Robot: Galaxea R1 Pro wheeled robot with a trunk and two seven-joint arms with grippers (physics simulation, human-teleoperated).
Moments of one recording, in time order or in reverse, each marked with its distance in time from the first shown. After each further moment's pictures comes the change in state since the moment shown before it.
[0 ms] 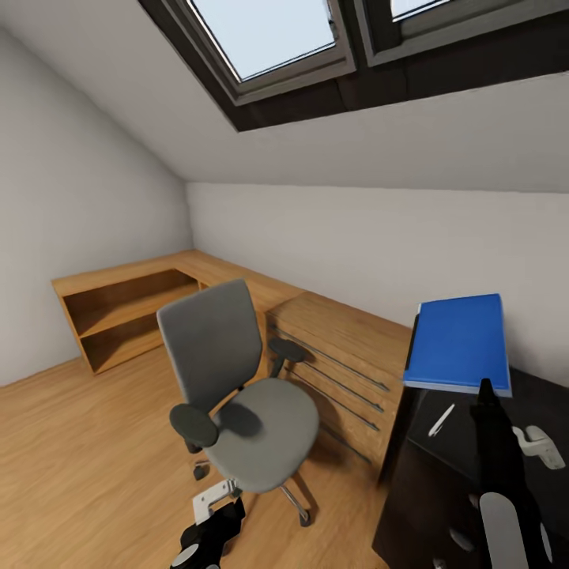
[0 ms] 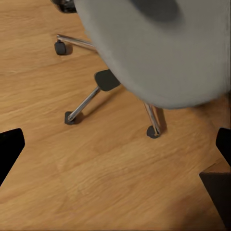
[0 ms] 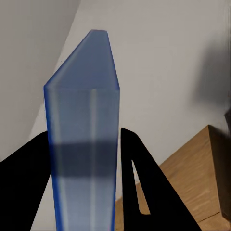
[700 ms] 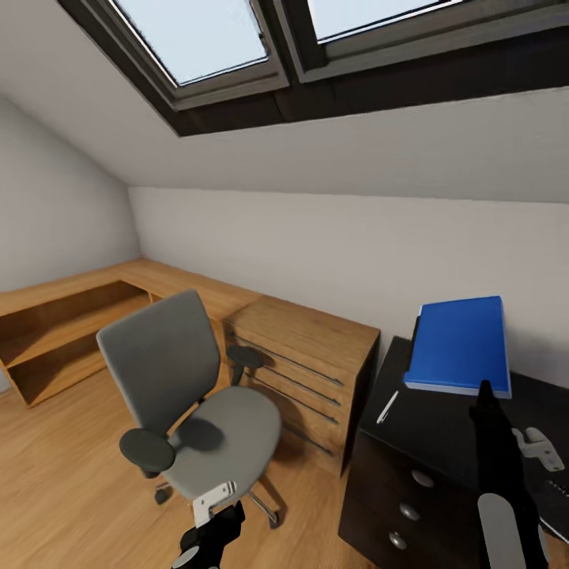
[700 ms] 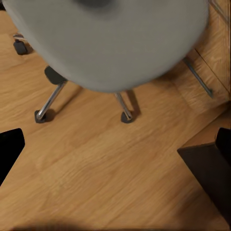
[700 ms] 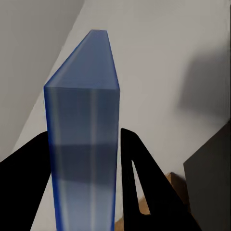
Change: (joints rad) left arm 0.000 -0.003 0.000 0.018 -0.001 0.000 0.000; right arm 0.000 -0.001 0.002 0.017 0.003 -0.020 0.000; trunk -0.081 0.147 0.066
